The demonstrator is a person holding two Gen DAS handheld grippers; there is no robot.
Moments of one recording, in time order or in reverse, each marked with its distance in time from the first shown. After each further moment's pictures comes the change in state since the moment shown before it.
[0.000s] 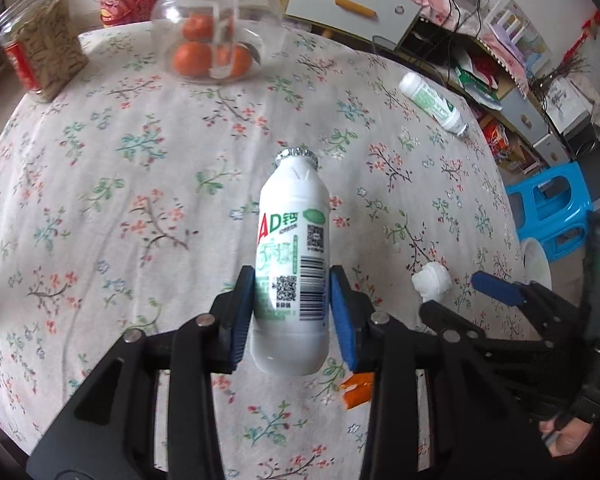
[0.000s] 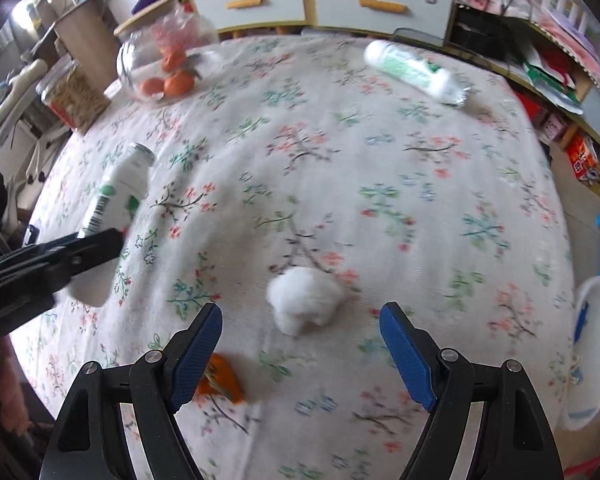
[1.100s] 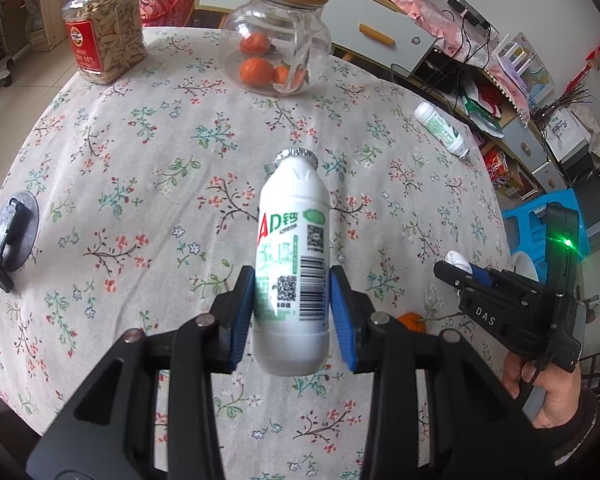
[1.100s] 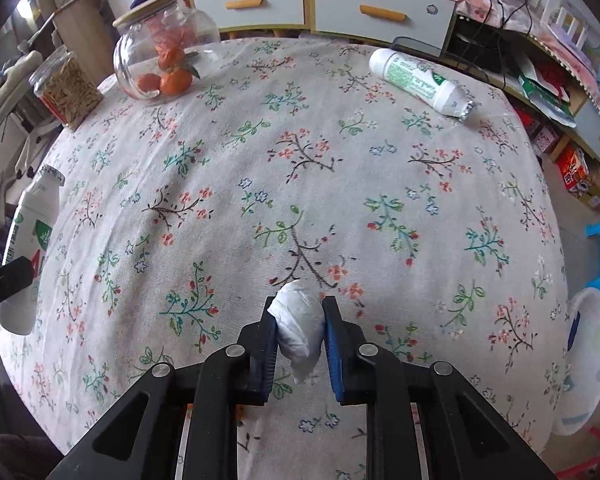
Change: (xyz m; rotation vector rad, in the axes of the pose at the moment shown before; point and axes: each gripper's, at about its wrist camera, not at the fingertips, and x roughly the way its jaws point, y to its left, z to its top) left arm -0.038 0.028 -0.023 -0.072 -0.058 -0.013; right arm -0.005 -0.002 0.002 -0.002 -0.046 -0.056
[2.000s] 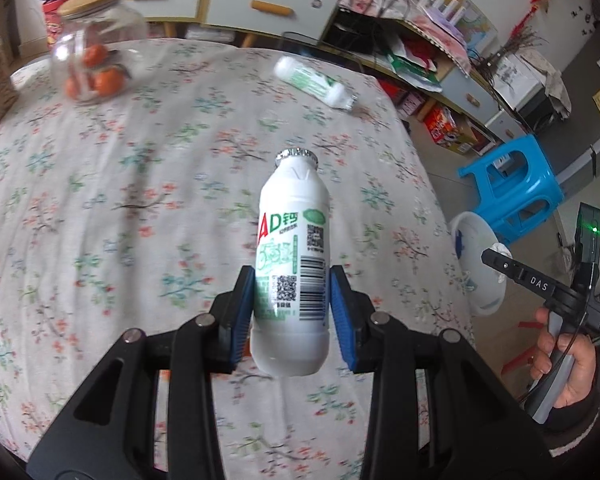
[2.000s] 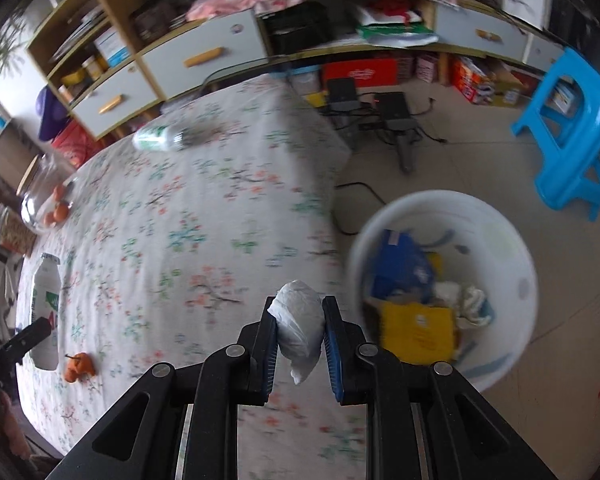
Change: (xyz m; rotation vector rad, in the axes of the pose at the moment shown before) left arm 0.046 -0.160 -0.017 0.179 0.042 -0.128; right arm -0.081 -0.251 -0.082 0.430 -0.088 -0.049
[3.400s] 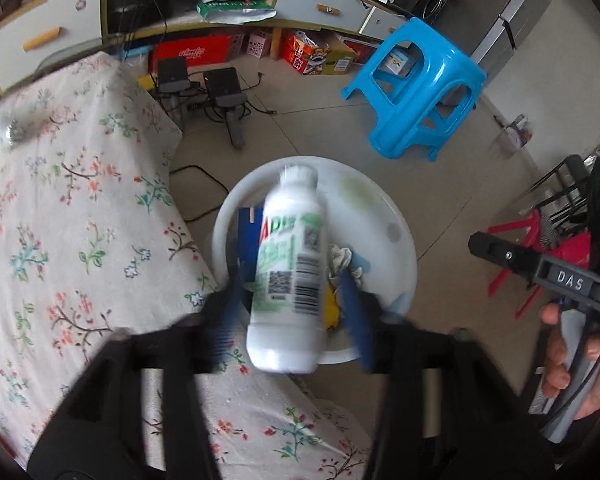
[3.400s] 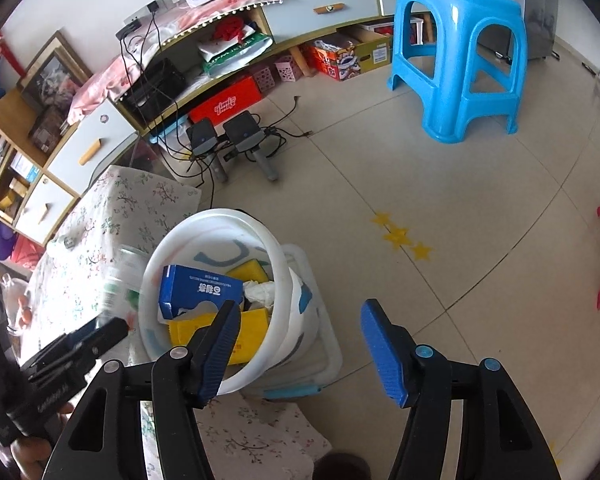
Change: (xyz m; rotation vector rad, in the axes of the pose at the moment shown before) left arm 0.118 -0.248 -0.006 0.405 0.095 -0.183; right arm -0.059 -0.204 -0.030 0.338 -0.070 -0.072
